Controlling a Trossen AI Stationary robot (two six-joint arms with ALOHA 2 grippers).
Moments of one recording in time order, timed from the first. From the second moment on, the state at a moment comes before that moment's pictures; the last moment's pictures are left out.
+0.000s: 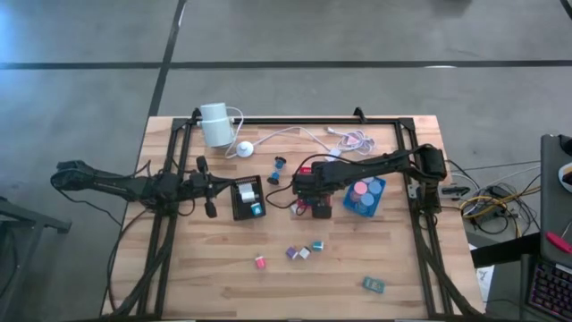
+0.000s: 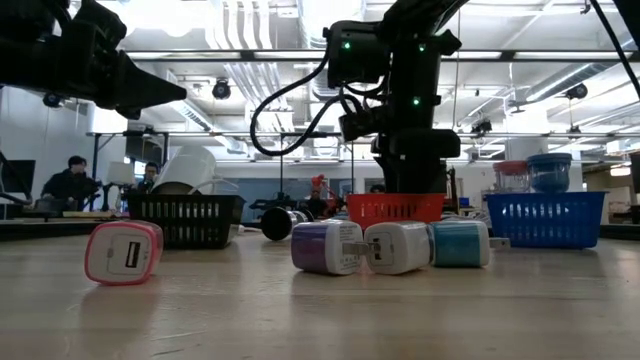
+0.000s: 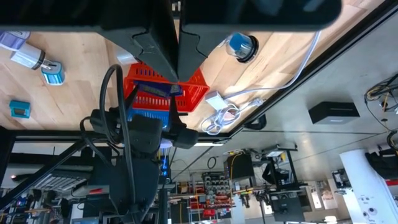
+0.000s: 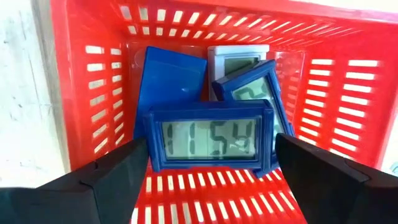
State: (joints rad) left arm -0.14 0.45 0.11 0.24 -0.41 0.05; right arm -0.03 1.92 1.35 -0.86 0.18 0.00
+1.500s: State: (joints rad) left arm -0.14 0.45 0.11 0.22 -0.41 0.04; right arm 0.09 0.96 1.03 -0.49 0.19 0.08
